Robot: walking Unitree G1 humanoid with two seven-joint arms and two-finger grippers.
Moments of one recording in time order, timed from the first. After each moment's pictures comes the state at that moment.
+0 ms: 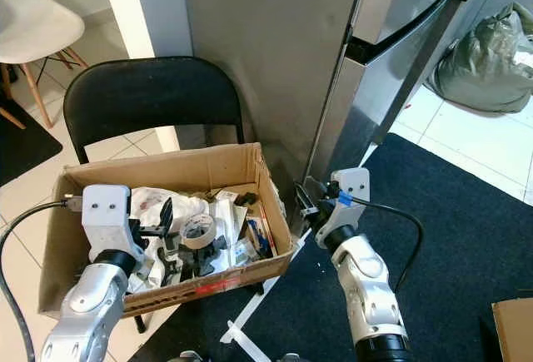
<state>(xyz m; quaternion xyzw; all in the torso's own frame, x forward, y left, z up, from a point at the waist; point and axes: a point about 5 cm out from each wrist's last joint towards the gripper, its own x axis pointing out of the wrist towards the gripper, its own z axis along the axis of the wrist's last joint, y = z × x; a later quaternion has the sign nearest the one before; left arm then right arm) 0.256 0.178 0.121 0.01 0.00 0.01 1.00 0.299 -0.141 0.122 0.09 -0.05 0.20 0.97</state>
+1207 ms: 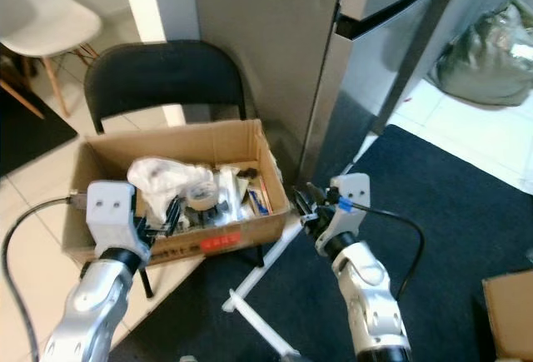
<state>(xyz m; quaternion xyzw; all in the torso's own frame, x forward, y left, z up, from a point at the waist) 0.256 0.174 0.127 0.01 -0.01 0.00 1.00 0.289 -0.135 0.114 0.10 -0.03 0.20 0.97</state>
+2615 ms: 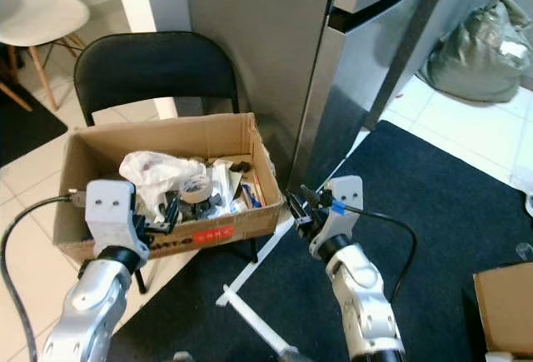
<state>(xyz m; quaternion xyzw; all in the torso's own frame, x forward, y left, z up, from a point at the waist) 0.257 0.175 0.128 0.02 -0.01 0.00 1.00 0.290 -0.129 0.116 0.10 -0.04 0.21 0.97</state>
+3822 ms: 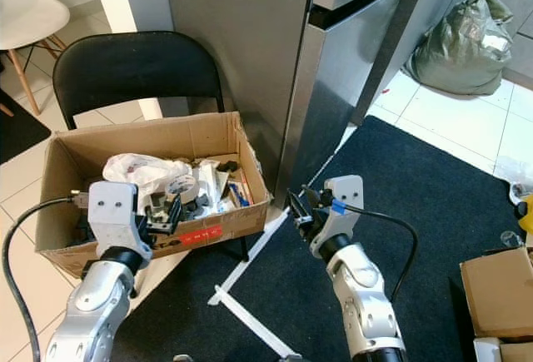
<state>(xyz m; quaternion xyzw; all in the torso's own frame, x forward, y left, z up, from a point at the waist) 0.258 0.171 0.130 0.02 -0.02 0.00 1.00 0.292 -0.132 0.116 0.09 -0.03 0.20 0.98</state>
